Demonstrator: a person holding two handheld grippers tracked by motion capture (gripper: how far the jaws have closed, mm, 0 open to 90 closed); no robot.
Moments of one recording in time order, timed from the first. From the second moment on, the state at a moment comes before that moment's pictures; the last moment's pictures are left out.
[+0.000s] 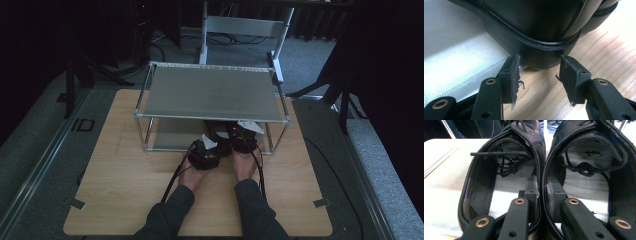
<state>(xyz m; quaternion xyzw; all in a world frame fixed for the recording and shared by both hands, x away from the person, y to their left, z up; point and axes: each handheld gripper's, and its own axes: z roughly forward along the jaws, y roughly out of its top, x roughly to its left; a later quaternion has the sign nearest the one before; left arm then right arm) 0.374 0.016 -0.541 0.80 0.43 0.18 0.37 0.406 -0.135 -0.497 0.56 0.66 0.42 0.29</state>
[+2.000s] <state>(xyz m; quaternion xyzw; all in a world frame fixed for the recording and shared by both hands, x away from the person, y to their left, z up) 0.398 0.028 -0.547 0.83 0.39 0.15 0.37 0.353 -0.183 -0.487 0.49 0.66 0.46 0.35</state>
